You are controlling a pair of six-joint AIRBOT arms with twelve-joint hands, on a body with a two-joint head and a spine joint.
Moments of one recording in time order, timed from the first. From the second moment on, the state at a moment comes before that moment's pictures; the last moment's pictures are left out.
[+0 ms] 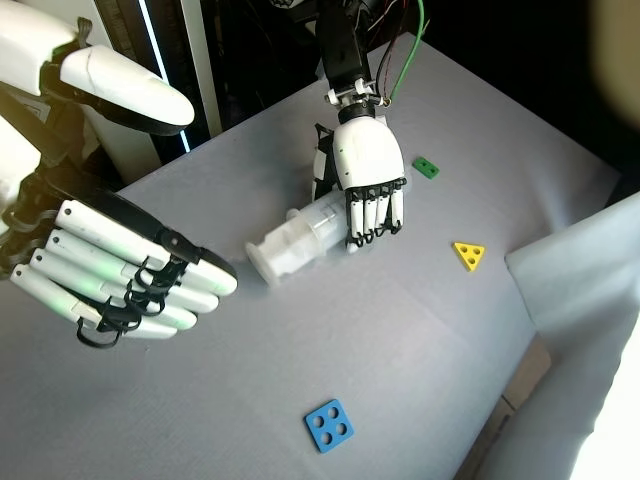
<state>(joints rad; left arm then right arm) 0.74 -1.31 0.88 -1.10 -0.83 2.01 -0.29 -0.23 0.51 -1.20 -0.21 1.40</state>
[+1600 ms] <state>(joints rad) 0.47 -1.19 0.78 -1.30 -0.77 2.07 -0.32 -0.25 0.45 -0.92 -0.42 1.63</state>
